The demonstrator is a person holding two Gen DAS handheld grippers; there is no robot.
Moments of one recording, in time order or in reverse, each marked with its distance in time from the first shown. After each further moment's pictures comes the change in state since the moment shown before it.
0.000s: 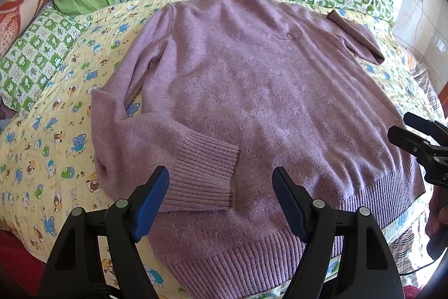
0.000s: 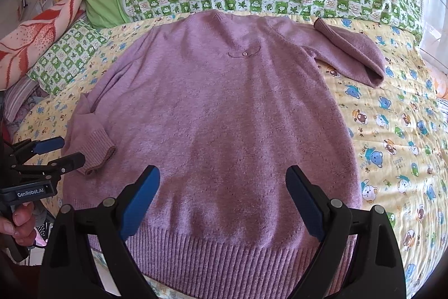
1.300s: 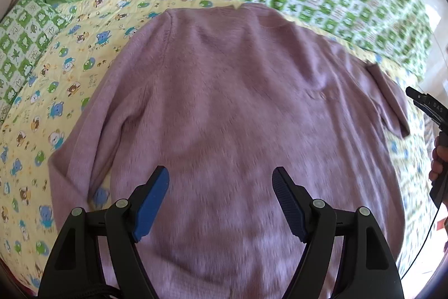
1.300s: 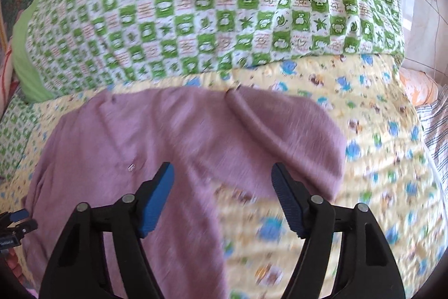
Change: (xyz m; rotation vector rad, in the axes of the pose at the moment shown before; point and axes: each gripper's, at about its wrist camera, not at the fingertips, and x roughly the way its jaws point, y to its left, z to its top) left arm 0.102 0.030 0.143 -0.187 0.065 -0.023; right arm 0.083 -0.184 0.172 0.155 -0.098 -0.158
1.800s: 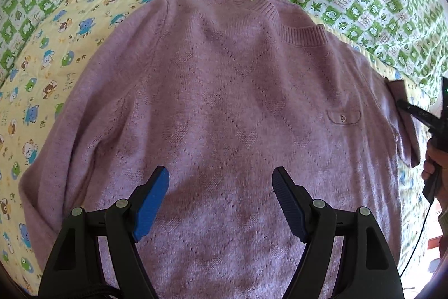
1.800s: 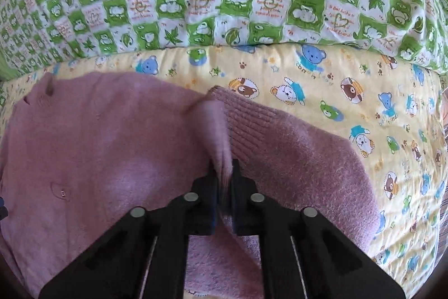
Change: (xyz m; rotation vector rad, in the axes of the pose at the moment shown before) left arm 0.055 0.002 0.039 -0.102 0.060 0.002; right arm 0.123 -0.020 0.048 -0.105 0.179 -0.009
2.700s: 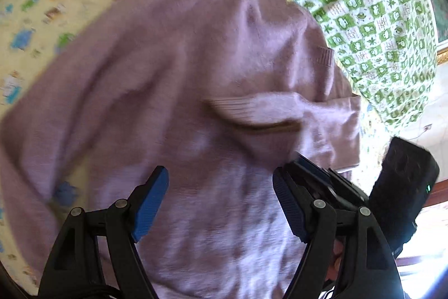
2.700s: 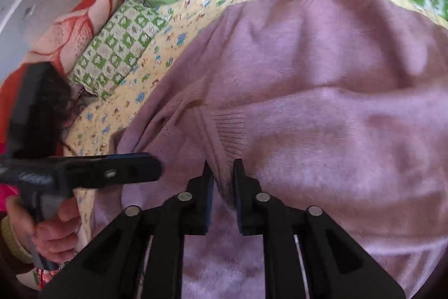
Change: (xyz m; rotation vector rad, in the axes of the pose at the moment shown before) left arm 0.005 0.062 -0.015 -0.275 0.154 -0.290; right arm -0.028 0.307 -0.114 -0.225 0.135 0.691
